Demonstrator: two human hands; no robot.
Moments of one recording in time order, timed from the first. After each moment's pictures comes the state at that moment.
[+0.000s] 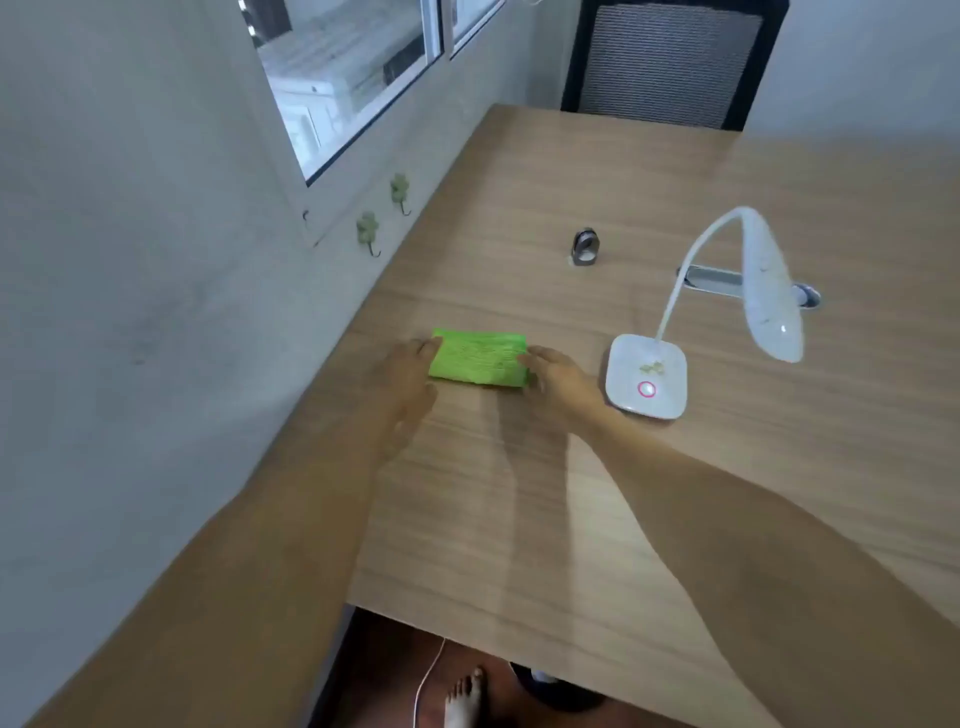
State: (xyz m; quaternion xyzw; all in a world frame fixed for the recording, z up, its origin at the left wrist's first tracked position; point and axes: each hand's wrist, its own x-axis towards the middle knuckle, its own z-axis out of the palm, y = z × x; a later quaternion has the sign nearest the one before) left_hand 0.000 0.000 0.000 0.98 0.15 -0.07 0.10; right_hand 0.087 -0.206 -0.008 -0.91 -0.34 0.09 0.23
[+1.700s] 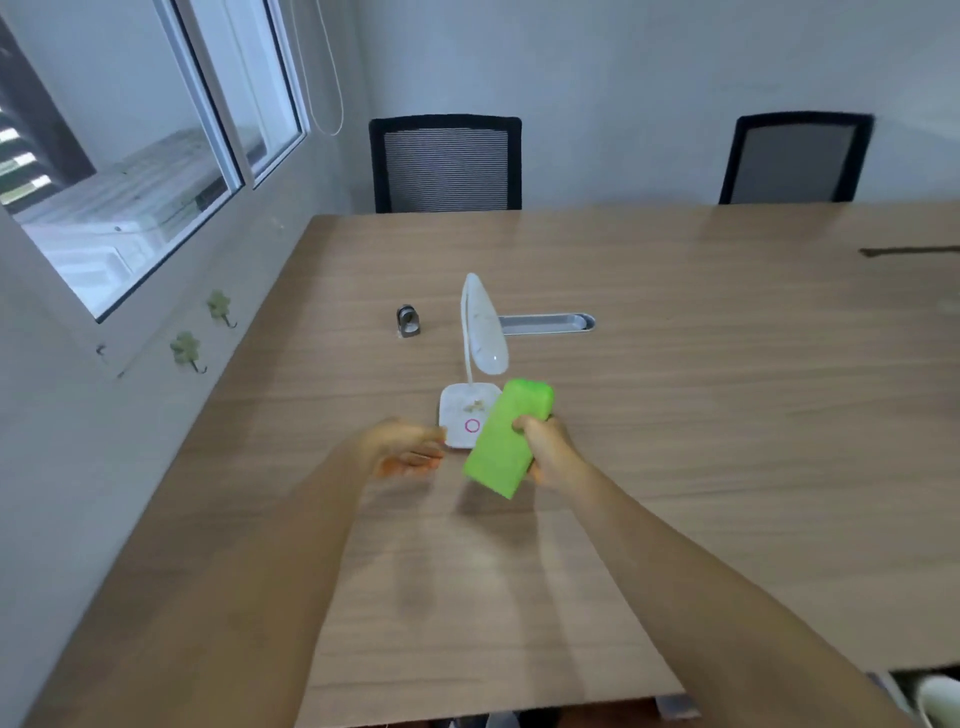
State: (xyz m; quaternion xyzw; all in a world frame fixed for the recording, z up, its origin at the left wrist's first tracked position) left_hand 0.051 -0.183 0.057 0.72 0.24 -0.27 0.59; right_hand 0.071 -0.365 0.039 -0.61 0.20 0.17 0.75
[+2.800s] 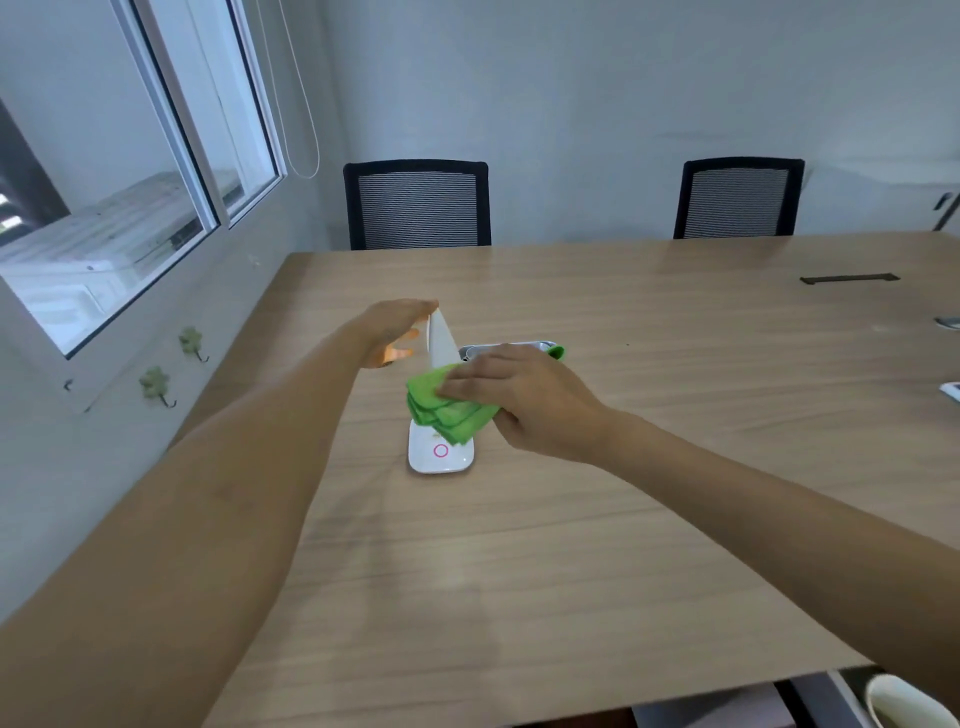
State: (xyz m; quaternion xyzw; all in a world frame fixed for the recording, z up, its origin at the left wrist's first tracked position) left_hand 0.128 -0.206 0.186 0.76 0.11 -0.11 0.63; right_hand 0.020 -0.414 0.193 -0.83 -0.50 -0.21 0.11
